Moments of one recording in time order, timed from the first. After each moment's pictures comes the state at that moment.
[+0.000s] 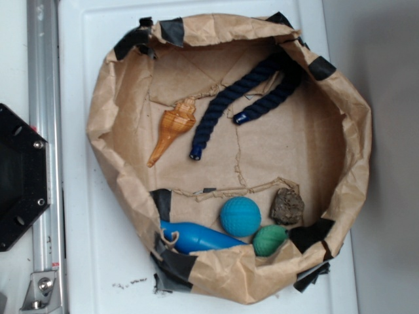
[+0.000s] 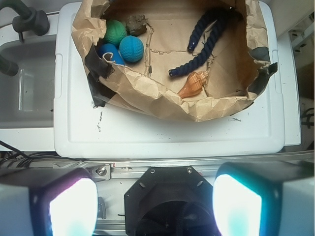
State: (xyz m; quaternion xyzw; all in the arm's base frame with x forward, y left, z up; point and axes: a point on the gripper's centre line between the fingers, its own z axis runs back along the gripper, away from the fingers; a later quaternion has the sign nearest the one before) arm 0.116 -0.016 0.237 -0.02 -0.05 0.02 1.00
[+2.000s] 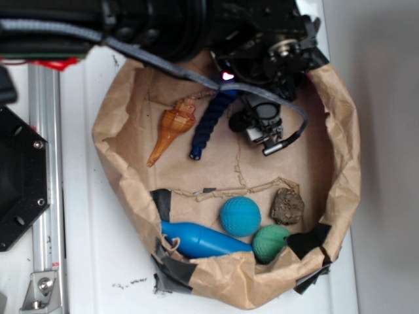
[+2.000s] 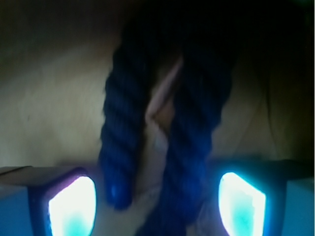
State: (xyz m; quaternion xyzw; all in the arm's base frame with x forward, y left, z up) arm 0.291 0.081 0.036 0.00 -0.01 0.20 0.98
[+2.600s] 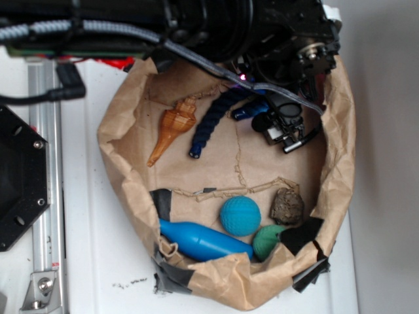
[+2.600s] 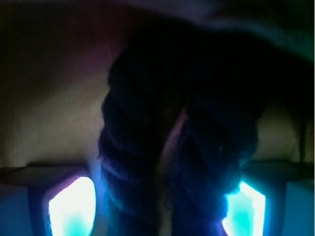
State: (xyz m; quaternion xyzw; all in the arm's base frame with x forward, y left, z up) arm 0.316 0.073 0.019 -0.01 -0.01 0.22 0.98
